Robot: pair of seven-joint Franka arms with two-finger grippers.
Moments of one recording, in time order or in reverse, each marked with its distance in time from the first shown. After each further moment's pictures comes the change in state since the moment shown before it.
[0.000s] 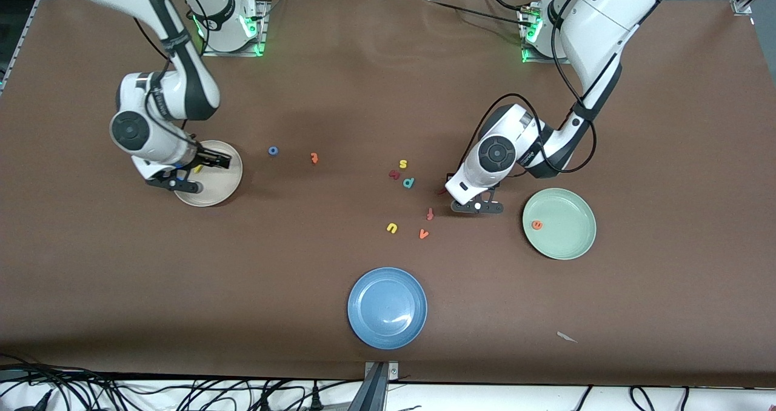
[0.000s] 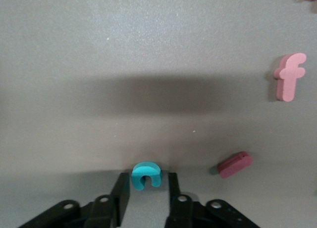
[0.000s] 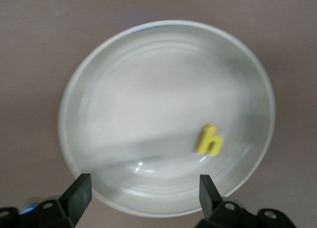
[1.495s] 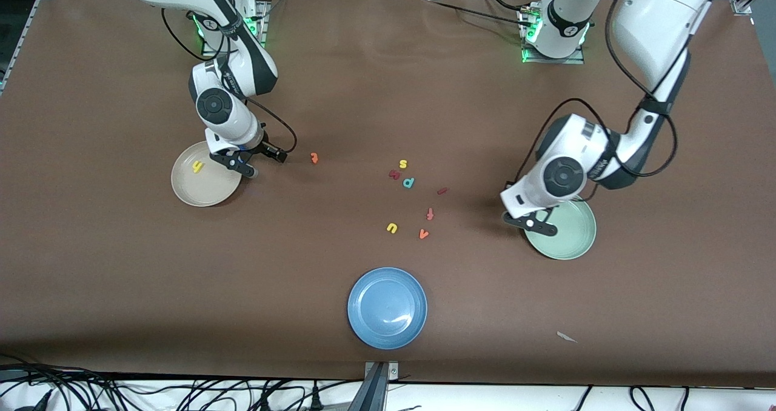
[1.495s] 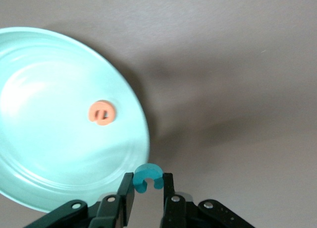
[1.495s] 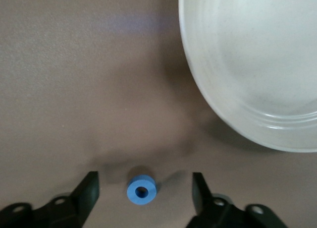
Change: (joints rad) left arm 0.204 -0.081 0.016 0.053 0.092 -0.223 0.479; right arm 0.004 0.047 0.232 -0.136 0.002 0.265 0.464
